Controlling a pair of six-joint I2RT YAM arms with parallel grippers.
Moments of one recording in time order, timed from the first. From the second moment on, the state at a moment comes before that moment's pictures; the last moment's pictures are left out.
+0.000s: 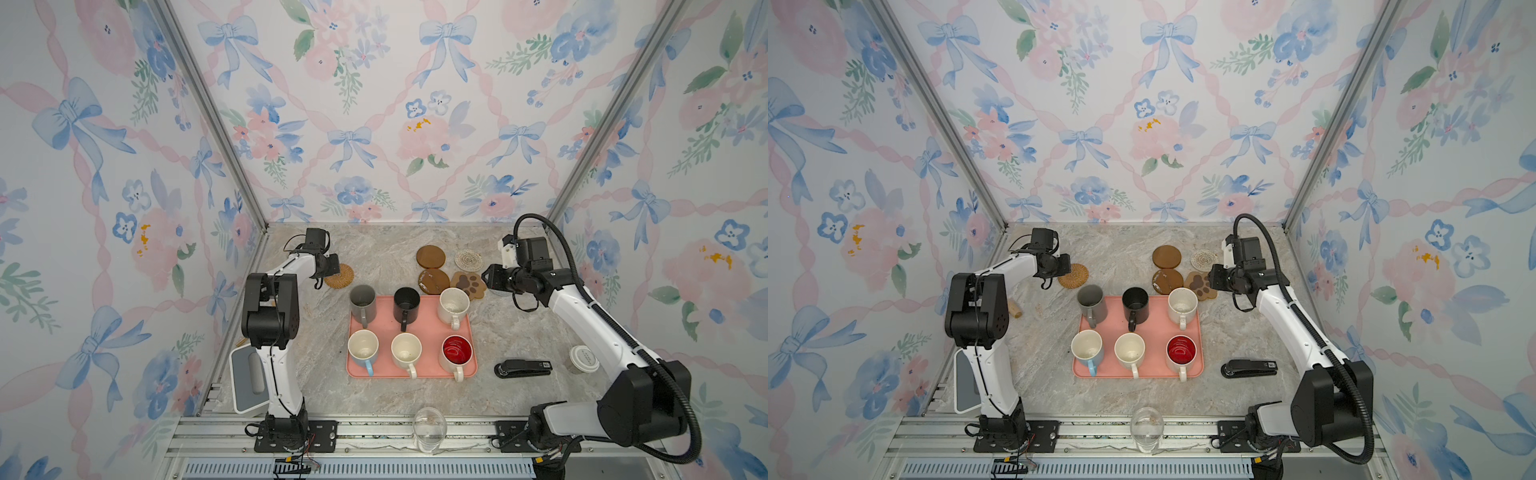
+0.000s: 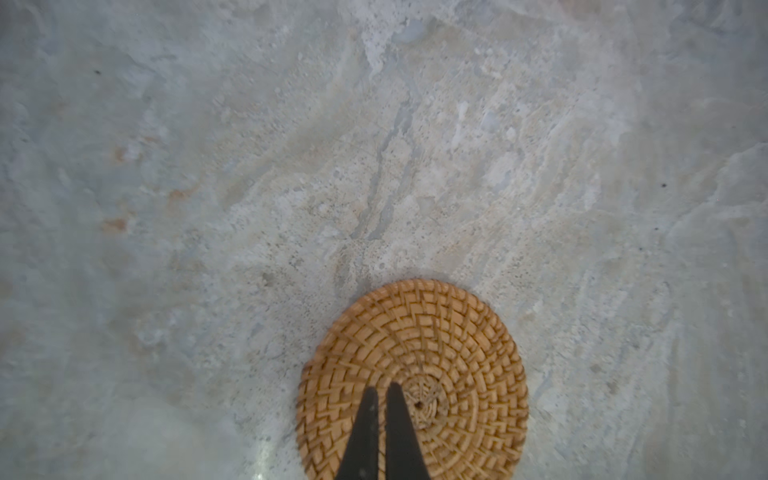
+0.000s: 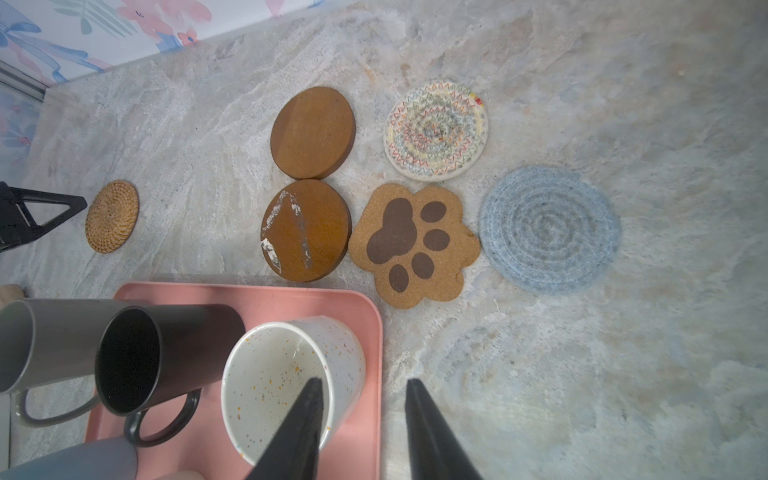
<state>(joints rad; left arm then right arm) -0.04 2.01 1.43 -0.37 0.05 -0.21 0.19 1.38 1.16 -0.61 -0.15 0.27</state>
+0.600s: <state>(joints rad) -0.25 1.53 1.09 -0.05 0.20 -0.29 0.19 1.92 1.67 -0.82 -0.22 0.18</state>
